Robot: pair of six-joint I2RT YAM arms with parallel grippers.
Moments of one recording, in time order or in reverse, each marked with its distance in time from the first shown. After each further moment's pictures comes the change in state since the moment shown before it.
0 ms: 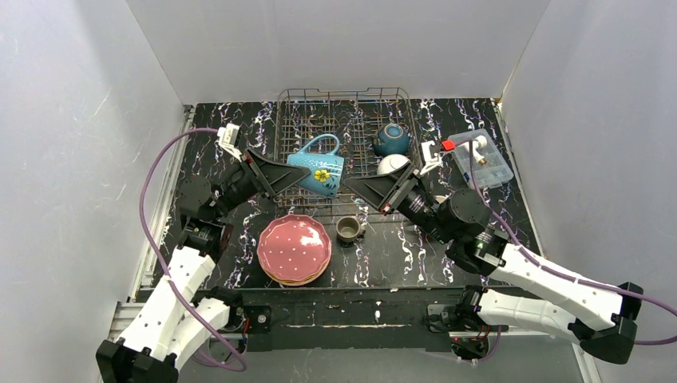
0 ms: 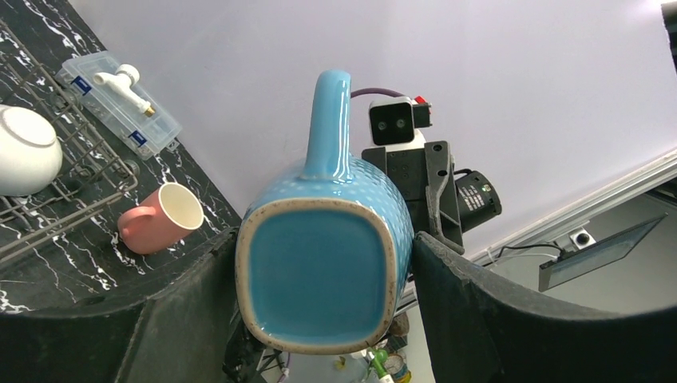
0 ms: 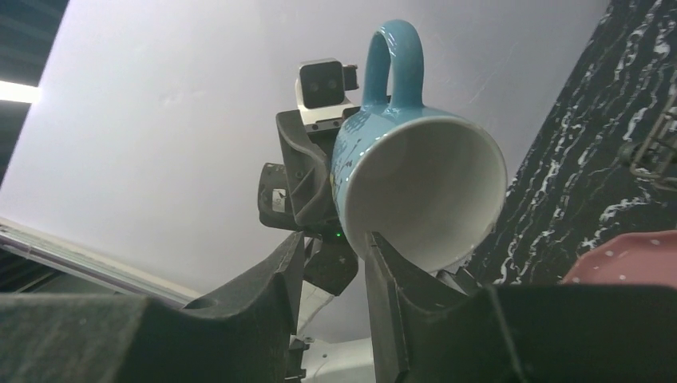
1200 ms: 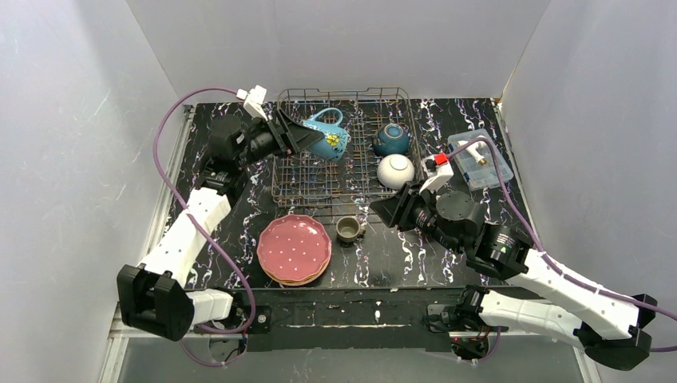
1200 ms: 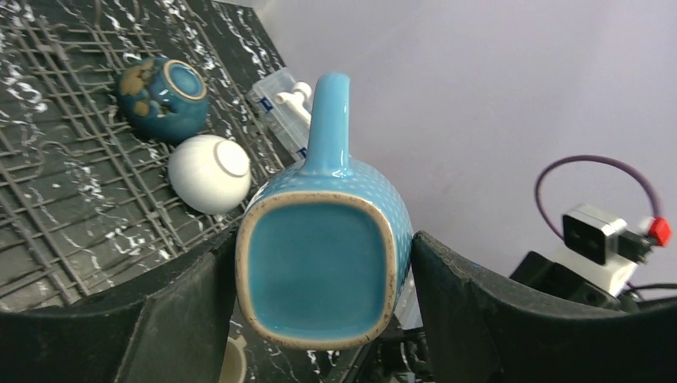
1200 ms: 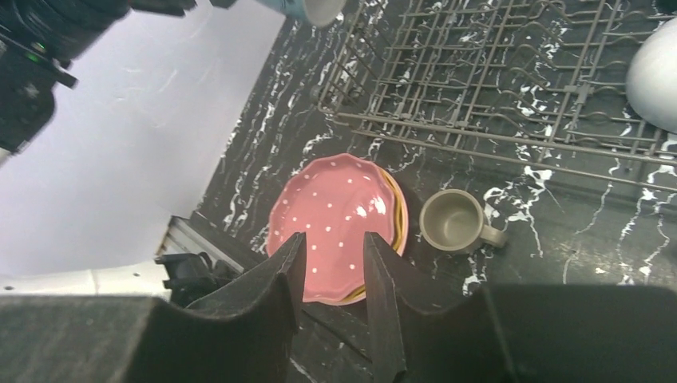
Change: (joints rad) left arm 0.030 0.422 0.325 -0.280 -0.082 0.409; right arm 0.000 -0.098 0.063 -0.650 0.207 -0.403
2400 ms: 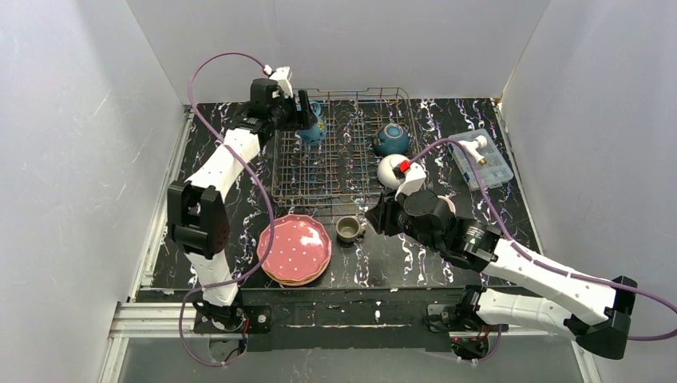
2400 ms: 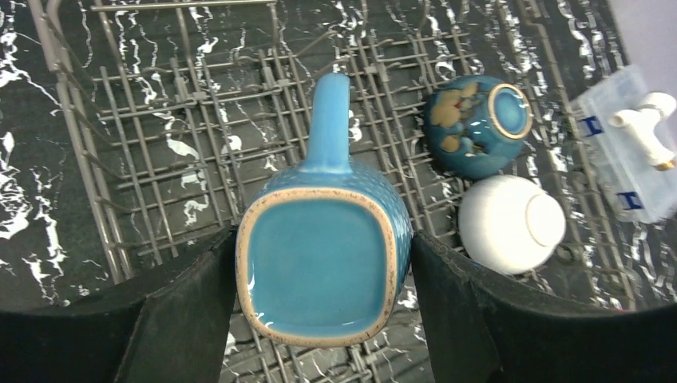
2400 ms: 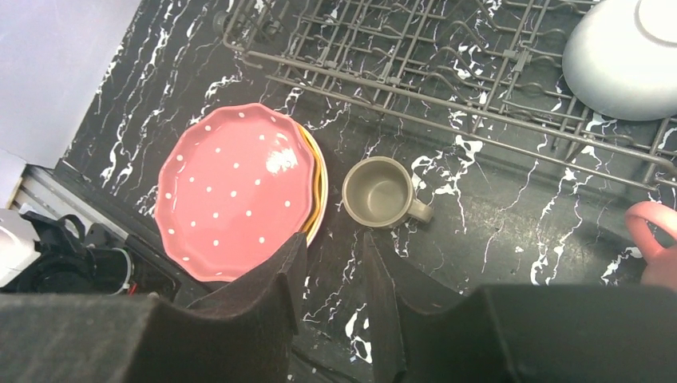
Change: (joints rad) left arm 0.007 0.575 0.526 -0.401 -0.414 0.519; right arm 0.000 0.141 -0.031 -0.038 0.019 -0.169
